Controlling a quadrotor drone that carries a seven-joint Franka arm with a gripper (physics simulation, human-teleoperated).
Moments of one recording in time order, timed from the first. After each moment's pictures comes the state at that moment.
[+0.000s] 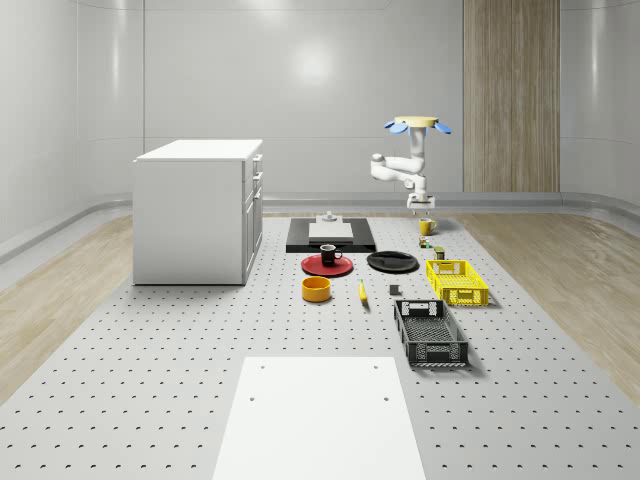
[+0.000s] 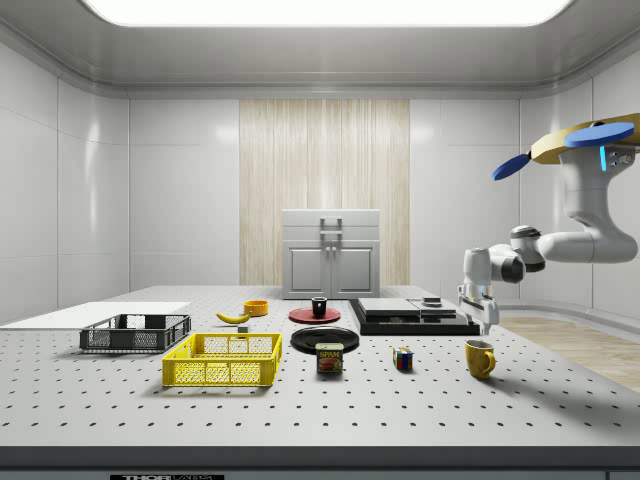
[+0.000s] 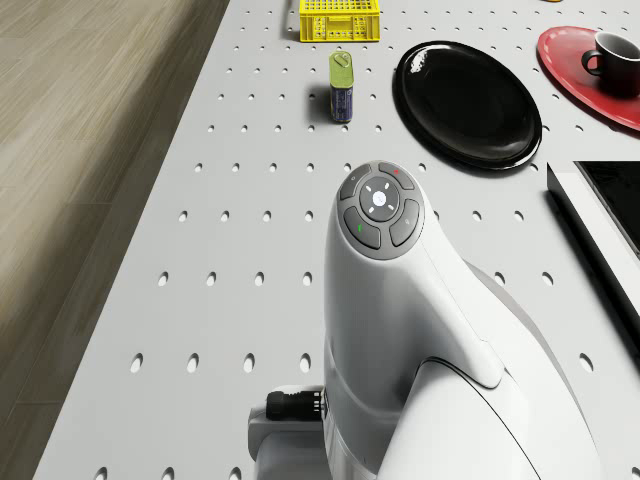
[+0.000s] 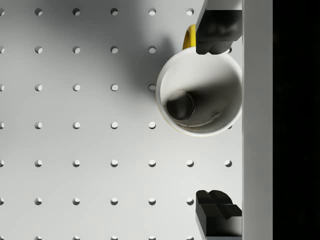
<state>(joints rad) -1.20 -1.59 1.31 -2.72 -1.80 1.69 1.58</state>
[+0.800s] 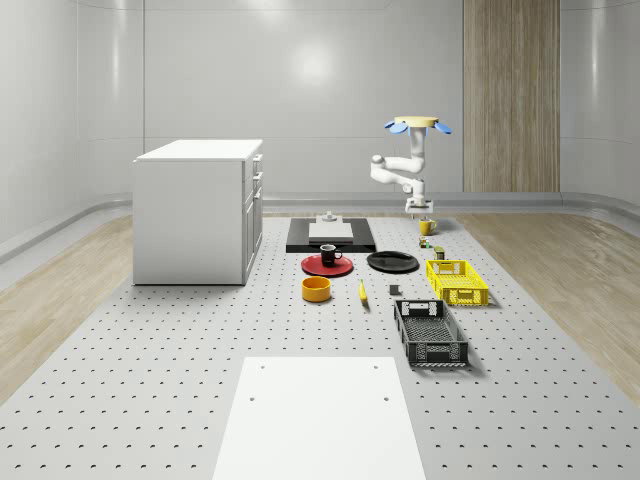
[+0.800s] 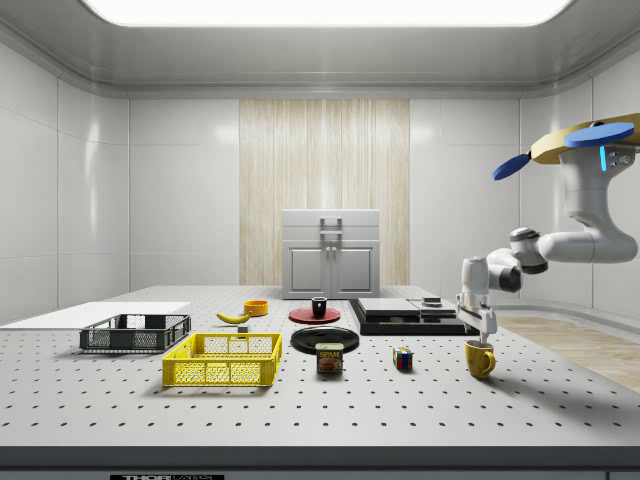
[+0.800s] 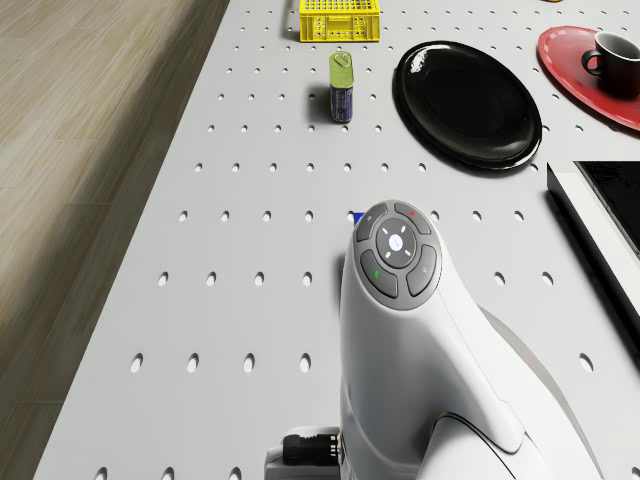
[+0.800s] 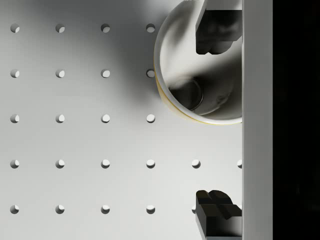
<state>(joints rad) -1.20 -1.58 1.19 -2.67 -1.91 1.75 1.54</state>
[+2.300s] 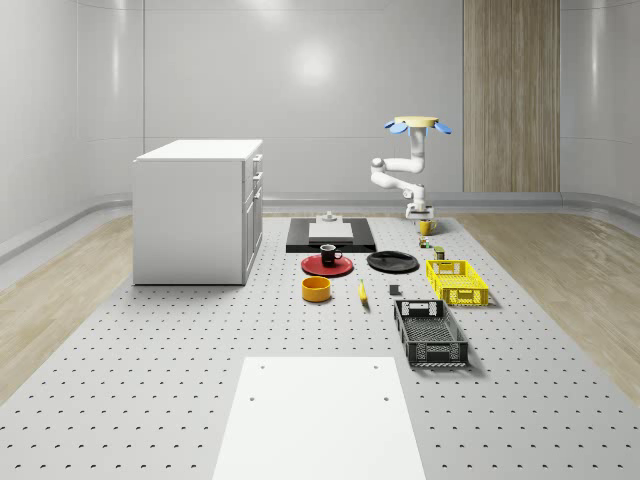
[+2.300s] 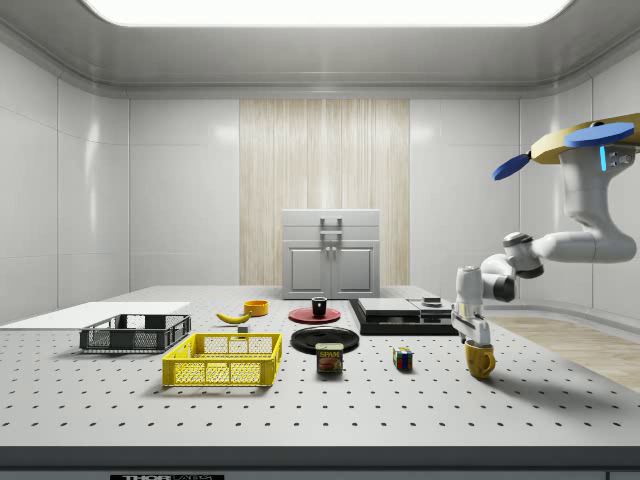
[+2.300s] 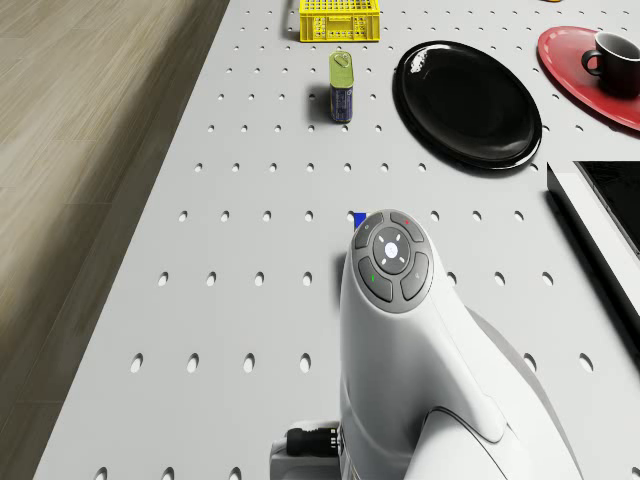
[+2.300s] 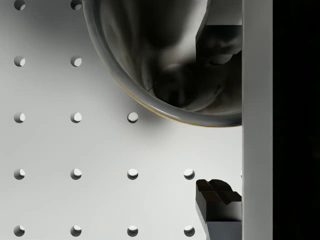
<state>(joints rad) -1.28 -1.53 1.14 -2.58 -1.96 1.76 1.54</state>
